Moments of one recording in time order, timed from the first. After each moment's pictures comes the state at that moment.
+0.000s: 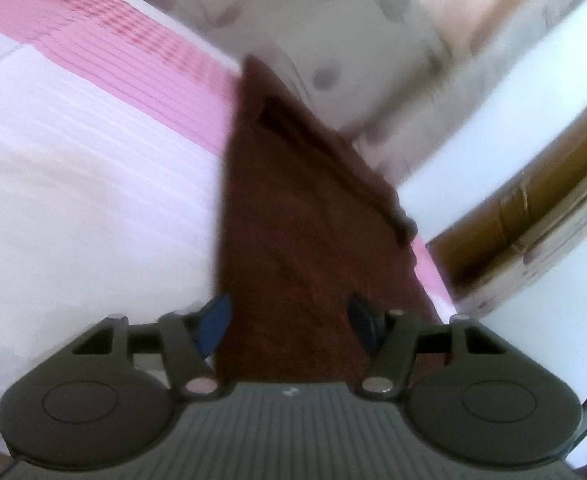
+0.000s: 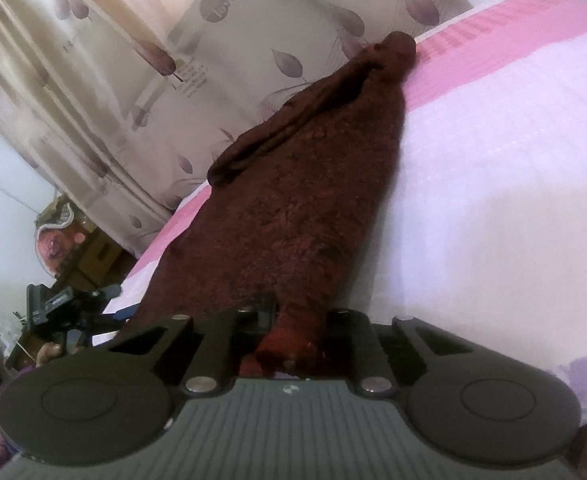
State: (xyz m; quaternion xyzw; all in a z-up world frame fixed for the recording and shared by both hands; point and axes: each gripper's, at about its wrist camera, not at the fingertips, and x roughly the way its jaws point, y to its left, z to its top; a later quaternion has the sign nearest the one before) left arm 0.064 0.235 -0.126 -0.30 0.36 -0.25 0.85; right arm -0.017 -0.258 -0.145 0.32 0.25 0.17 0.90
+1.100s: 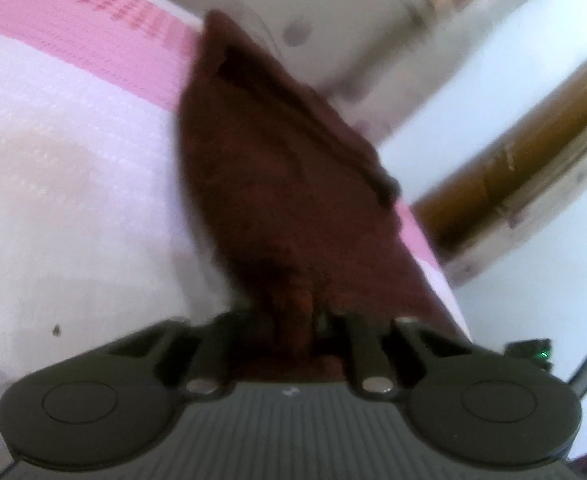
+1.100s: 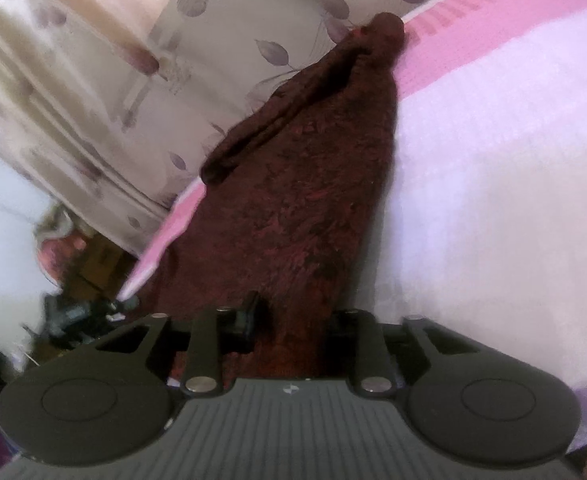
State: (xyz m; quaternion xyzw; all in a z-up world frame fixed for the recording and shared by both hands) left arm 0.087 0.188 -0.145 -0.28 0.38 -0.30 0.83; right arm -0.002 -0.257 -0.136 0.33 0.29 0.16 0.89
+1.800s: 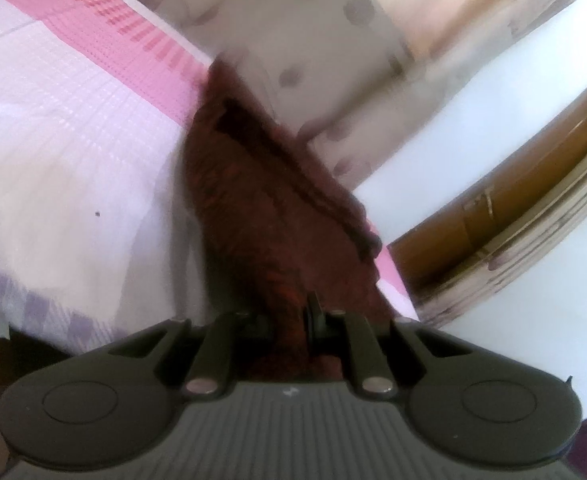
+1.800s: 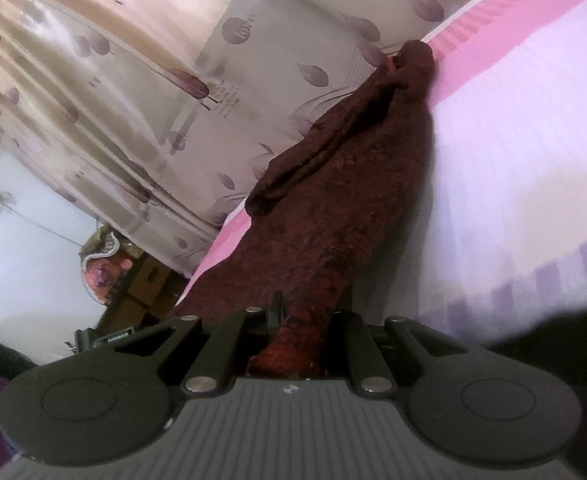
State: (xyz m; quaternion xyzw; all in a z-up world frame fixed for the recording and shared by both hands) left arm 0.002 0.212 -0.116 -0.34 0.33 -0.29 0.83; right arm -0.075 -0.250 -0.115 0.39 0.22 0.20 0.87
